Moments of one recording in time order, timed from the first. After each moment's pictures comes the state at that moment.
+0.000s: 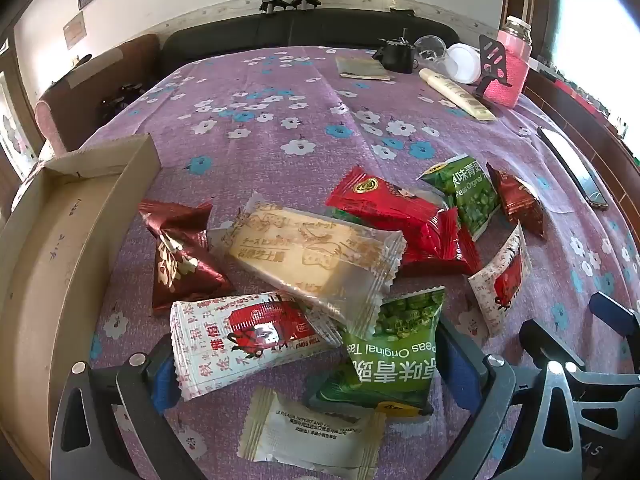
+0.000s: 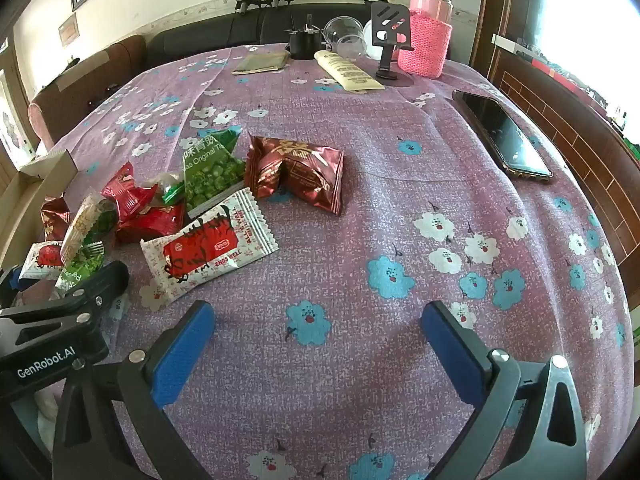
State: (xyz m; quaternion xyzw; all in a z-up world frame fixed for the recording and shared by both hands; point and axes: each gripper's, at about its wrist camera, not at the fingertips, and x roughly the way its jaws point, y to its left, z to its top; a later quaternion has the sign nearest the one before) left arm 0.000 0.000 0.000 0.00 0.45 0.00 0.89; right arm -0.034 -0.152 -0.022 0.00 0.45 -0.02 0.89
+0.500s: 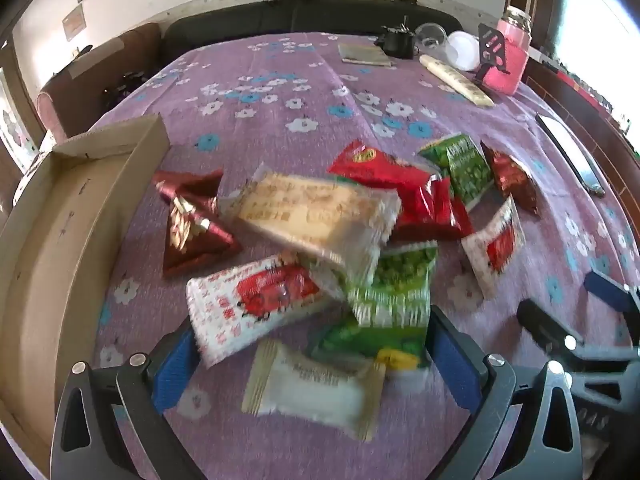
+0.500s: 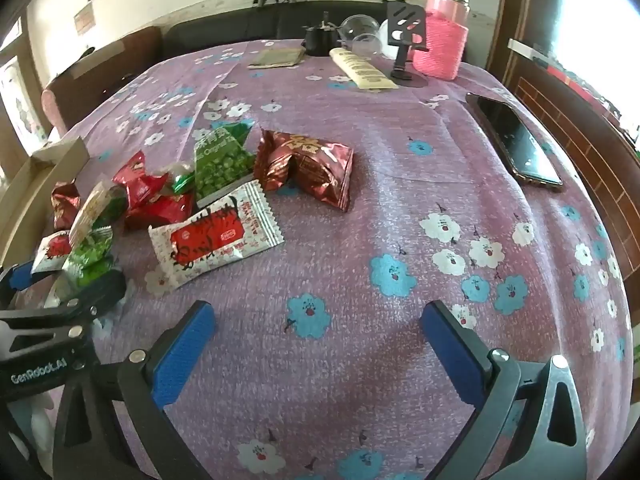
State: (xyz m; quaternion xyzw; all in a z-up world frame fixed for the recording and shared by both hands) left arm -0.020 0.007 0.003 0.00 0.48 0.00 0.88; right arm -0.044 -0.158 -0.020 -0.01 0.46 0.01 0.89
